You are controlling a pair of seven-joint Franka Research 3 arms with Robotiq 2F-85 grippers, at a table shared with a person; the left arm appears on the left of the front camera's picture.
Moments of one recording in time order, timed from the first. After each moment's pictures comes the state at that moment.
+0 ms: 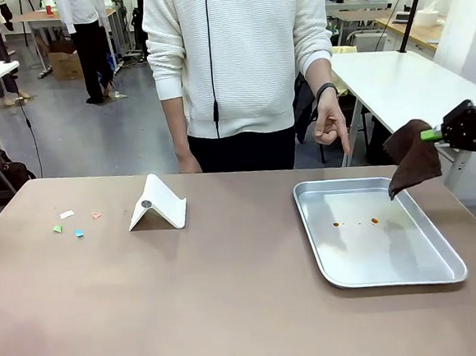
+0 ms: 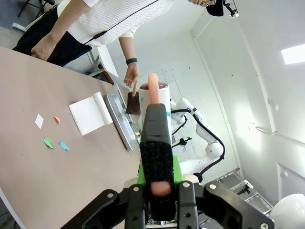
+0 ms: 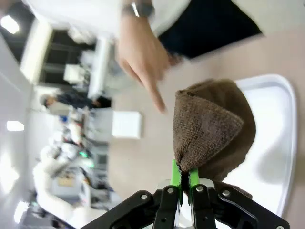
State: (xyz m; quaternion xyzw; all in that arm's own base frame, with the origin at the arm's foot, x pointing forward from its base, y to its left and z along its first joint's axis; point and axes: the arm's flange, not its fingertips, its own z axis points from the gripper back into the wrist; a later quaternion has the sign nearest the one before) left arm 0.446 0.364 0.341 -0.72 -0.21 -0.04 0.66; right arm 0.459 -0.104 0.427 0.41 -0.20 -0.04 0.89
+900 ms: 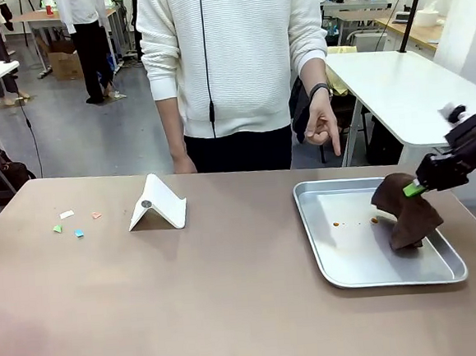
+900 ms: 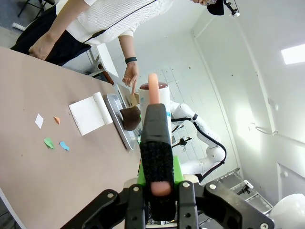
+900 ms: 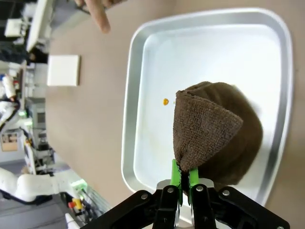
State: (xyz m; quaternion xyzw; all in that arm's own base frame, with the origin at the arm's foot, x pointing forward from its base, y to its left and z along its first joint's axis) left arm 0.446 0.364 0.341 -0.72 -0.21 -0.04 0.66; right arm 0.438 -0.041 0.394 0.28 -0.11 0.05 0.95
